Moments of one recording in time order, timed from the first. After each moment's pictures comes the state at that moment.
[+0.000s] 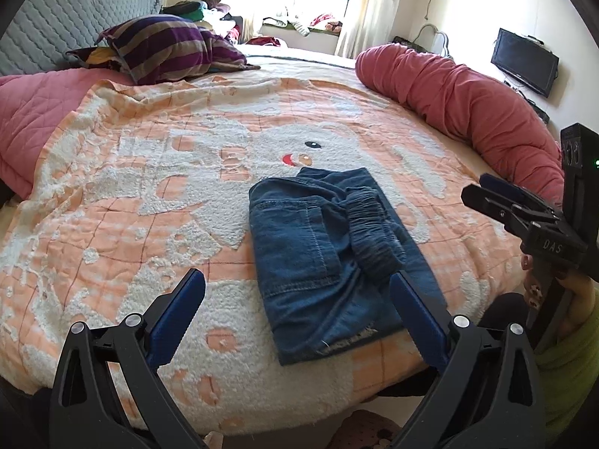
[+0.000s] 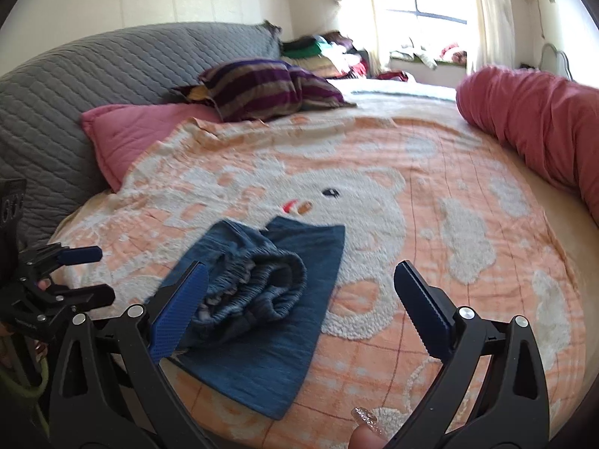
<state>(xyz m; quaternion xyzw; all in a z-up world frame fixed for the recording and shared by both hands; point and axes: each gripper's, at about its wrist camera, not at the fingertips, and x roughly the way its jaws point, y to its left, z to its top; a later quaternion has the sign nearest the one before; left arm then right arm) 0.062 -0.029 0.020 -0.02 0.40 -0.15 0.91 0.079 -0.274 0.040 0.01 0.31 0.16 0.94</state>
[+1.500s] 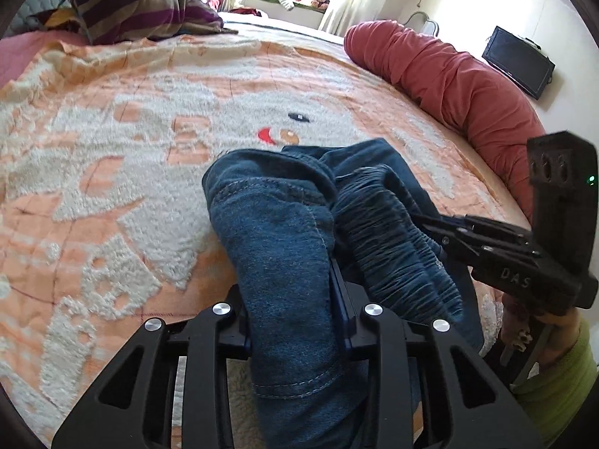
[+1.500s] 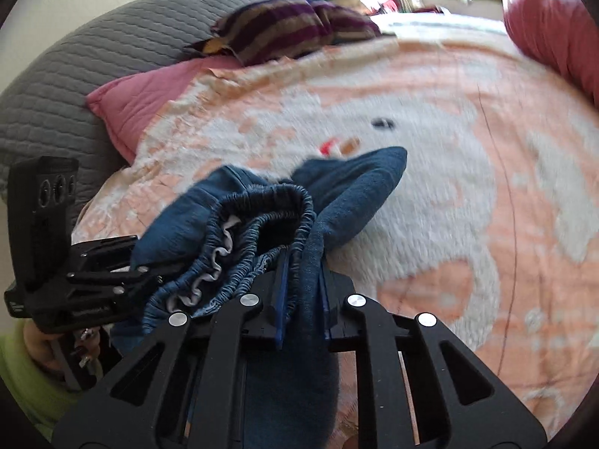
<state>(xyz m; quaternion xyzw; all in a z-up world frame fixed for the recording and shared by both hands) 0.145 -0.048 -0.036 -0.06 0.43 -0.20 0.88 0.149 -0.242 -0.023 0.05 0.40 0.25 0.88</state>
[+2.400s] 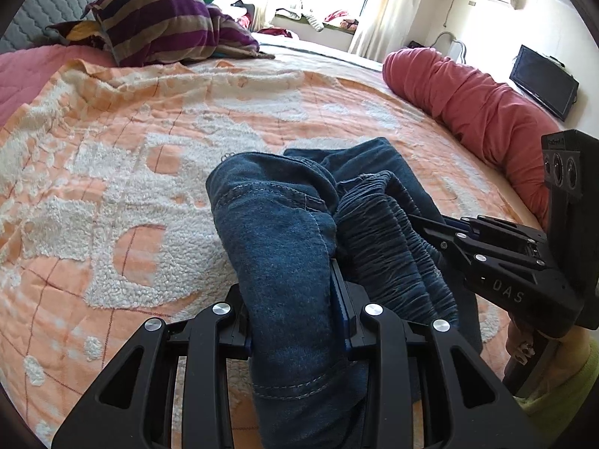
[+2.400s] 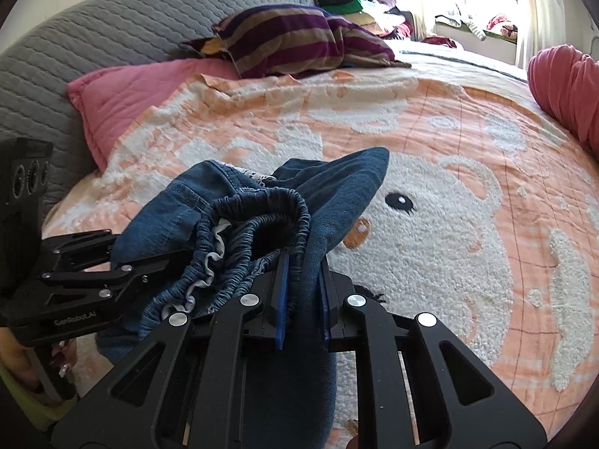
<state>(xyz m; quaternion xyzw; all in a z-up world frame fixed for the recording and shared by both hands) 0.218 -0.023 -0.032 -0.06 0.41 -0.14 0.90 0.233 -0.201 -0.021 -0.02 0.38 0.23 0.89</state>
